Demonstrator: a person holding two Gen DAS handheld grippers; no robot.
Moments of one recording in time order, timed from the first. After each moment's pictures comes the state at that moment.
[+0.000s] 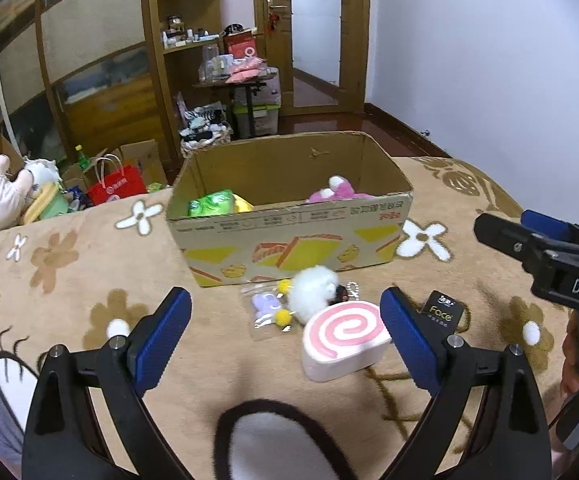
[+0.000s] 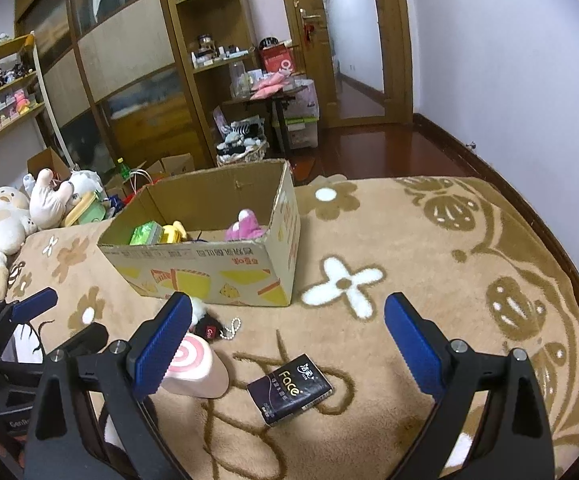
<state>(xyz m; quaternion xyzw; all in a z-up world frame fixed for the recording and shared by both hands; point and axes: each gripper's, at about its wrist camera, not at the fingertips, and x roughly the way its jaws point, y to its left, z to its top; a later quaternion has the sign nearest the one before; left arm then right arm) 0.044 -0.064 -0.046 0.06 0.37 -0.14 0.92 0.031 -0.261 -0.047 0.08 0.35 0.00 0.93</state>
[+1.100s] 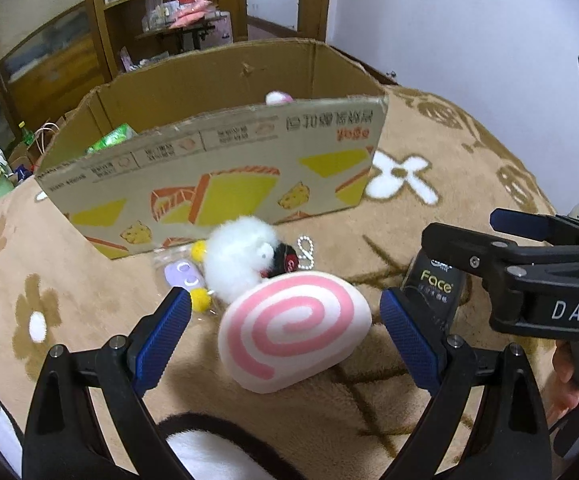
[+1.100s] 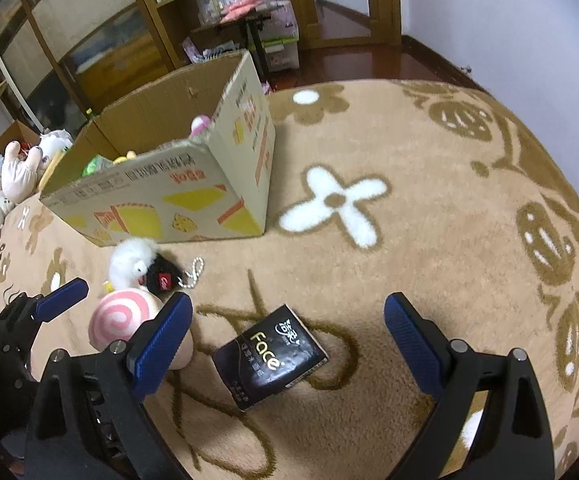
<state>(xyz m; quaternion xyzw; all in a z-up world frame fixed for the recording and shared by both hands) 0.079 -0.113 -0.120 0.08 0.46 -0.20 0.86 0.067 -0.269 -0.116 0.12 0.48 -0.02 0.87</state>
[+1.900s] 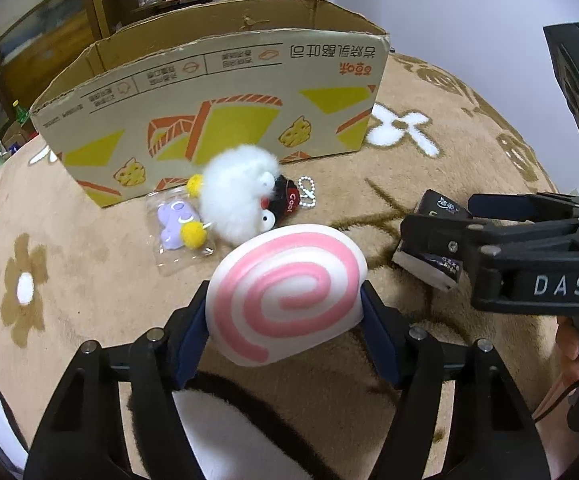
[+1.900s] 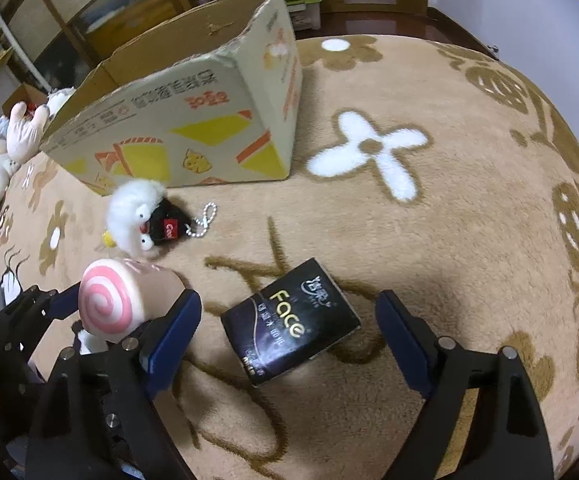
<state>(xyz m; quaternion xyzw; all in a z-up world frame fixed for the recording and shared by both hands) 0.064 -0.102 -0.140 0.08 0.50 -0.20 0.84 0.070 -0.248 -0.141 0.09 0.54 0.02 0.83</state>
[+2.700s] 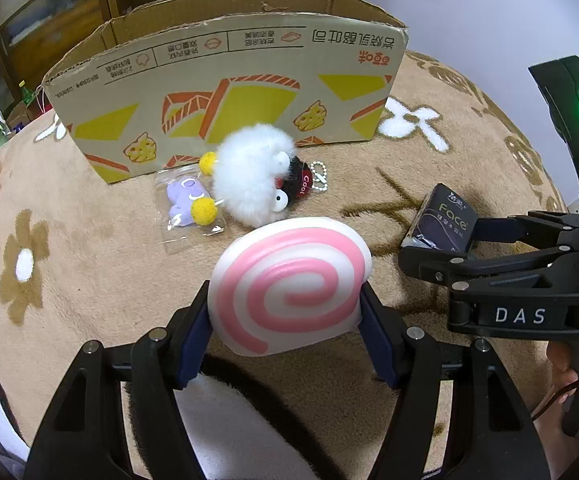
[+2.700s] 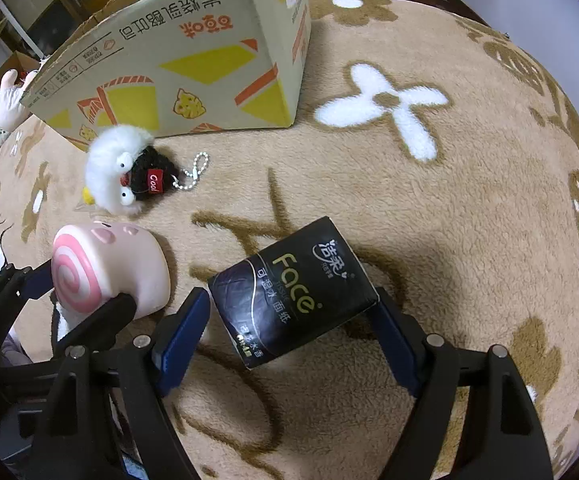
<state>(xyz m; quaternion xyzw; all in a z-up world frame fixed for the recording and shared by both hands) 0.062 -0.093 -0.144 0.07 0.52 -0.19 0.83 0.076 -0.234 -0.168 0.07 0.60 0.02 0.80</state>
